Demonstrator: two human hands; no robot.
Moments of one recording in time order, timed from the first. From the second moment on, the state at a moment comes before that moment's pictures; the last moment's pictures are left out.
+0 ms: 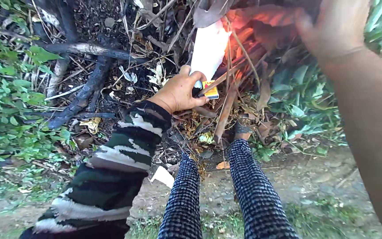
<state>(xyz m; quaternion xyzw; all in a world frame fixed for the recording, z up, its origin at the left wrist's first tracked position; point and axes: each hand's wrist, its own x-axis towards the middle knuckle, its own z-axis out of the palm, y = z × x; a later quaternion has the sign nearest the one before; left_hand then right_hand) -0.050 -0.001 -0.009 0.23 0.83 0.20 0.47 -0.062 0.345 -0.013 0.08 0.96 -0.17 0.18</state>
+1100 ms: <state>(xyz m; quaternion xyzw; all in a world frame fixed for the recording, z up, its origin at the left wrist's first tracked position) -0.101 -0.020 0.010 0.00 0.67 0.40 0.62 0.201 0.166 0.046 0.20 0.73 -0.48 0.44</state>
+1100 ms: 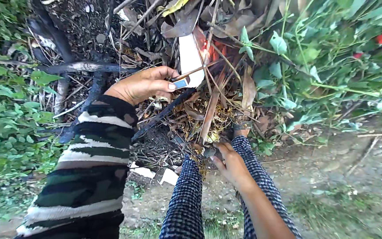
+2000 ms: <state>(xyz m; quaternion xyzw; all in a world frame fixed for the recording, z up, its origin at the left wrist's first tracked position) -0.083 0.028 0.007 -0.05 0.75 0.35 0.56 0.194 0.141 0.039 0.22 0.73 -0.49 0.42</state>
